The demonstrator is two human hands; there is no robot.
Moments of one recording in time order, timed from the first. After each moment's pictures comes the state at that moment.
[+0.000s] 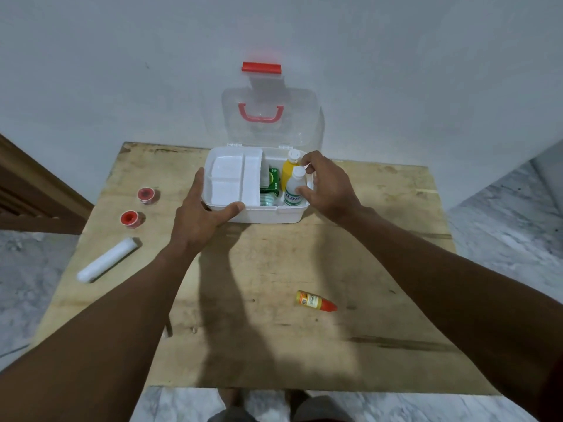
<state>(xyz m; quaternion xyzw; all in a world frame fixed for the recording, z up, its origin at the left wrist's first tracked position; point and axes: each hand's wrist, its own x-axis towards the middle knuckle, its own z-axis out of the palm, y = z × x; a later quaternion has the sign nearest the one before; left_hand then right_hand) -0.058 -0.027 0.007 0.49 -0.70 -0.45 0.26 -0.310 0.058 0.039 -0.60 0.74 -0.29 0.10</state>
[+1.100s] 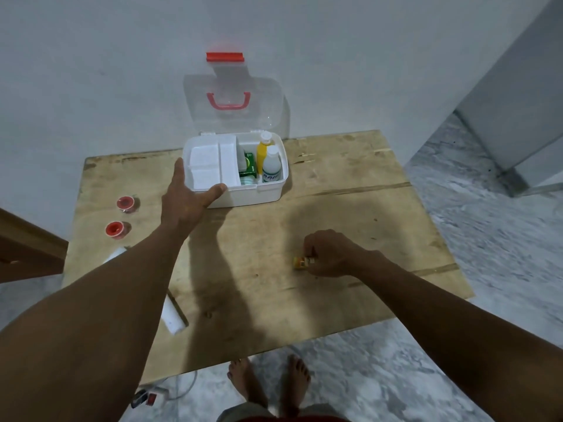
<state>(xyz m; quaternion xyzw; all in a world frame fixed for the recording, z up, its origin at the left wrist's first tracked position) -0.055 -0.052 0.009 0.48 -0.72 -0.45 0.22 -0.232 0.194 0.021 -0.54 0.80 0.02 0.26</state>
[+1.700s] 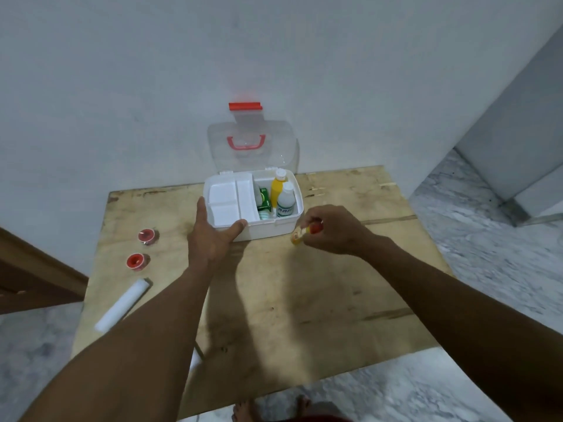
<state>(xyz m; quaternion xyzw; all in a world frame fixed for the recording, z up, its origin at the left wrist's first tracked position) -0.059 -0.037 0.006 0.49 -0.70 -0.46 0.25 -0.245 0.131 0.093 -0.49 0.82 -0.20 0.21</state>
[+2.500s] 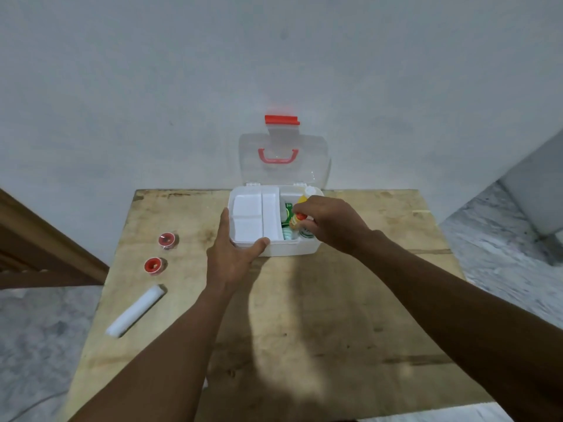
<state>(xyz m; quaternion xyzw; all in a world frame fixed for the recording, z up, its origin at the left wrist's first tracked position) -0.057 -0.033 0.007 0.47 -0.70 -0.45 0.29 -0.270 0.047 0.072 -0.71 0.68 -0.14 -0.04</state>
